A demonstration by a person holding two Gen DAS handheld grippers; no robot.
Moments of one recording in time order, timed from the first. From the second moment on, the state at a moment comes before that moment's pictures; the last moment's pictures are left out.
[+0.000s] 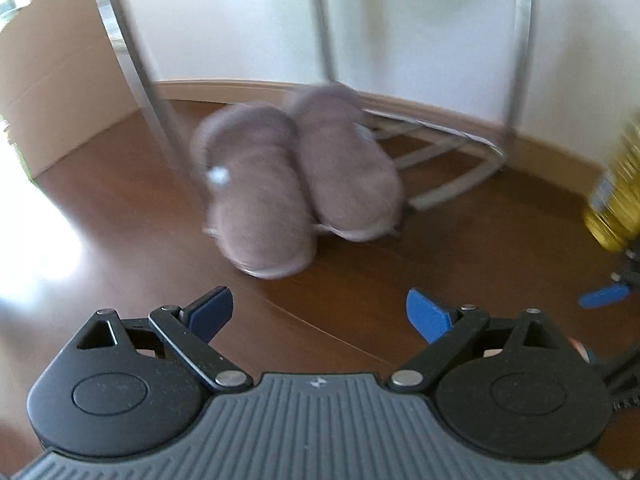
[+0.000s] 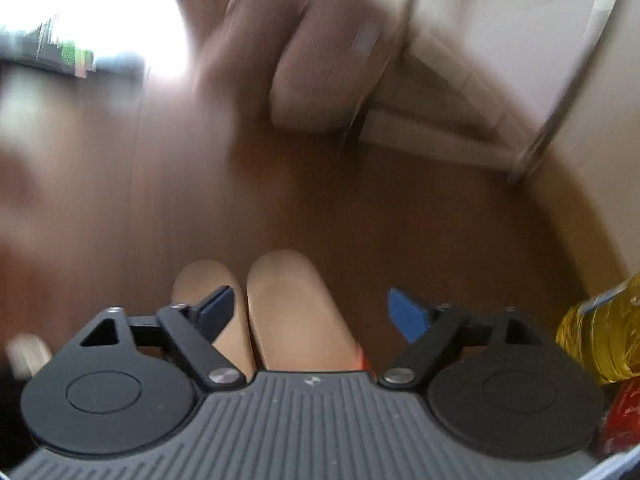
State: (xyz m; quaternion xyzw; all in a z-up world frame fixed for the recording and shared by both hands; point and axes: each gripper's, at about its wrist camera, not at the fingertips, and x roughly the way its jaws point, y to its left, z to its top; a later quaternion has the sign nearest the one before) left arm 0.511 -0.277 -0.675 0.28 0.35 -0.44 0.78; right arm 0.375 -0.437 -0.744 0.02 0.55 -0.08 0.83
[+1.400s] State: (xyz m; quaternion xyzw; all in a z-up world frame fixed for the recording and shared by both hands) left arm 0.352 -0.354 -0.811 0.55 0.13 -0.79 0.23; right arm 0.232 -0.420 -0.843 0.00 0.45 0.03 0.89
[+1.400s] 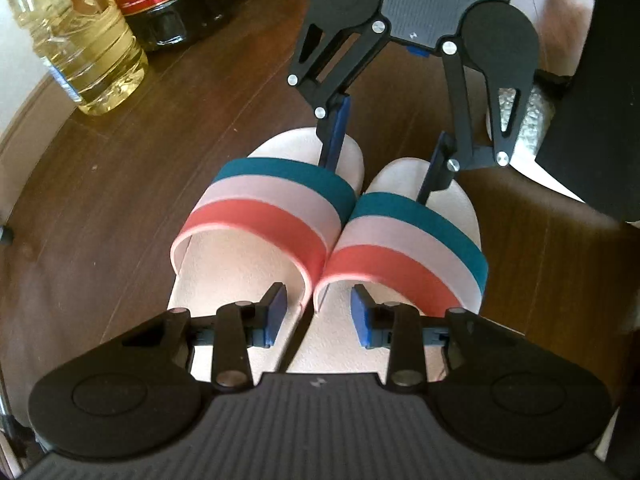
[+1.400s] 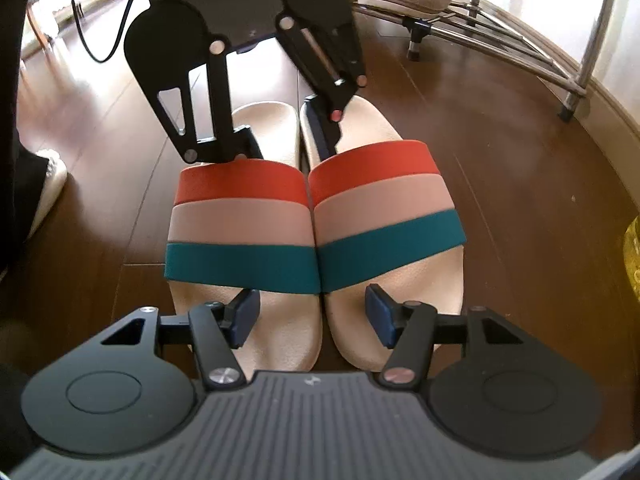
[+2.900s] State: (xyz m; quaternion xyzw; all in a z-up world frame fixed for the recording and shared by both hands) left arm 0.415 -0.546 -0.738 0.70 -0.09 -0.68 0.19; right arm 0.325 -0.548 -0.804 0.02 0.24 -0.16 0.96
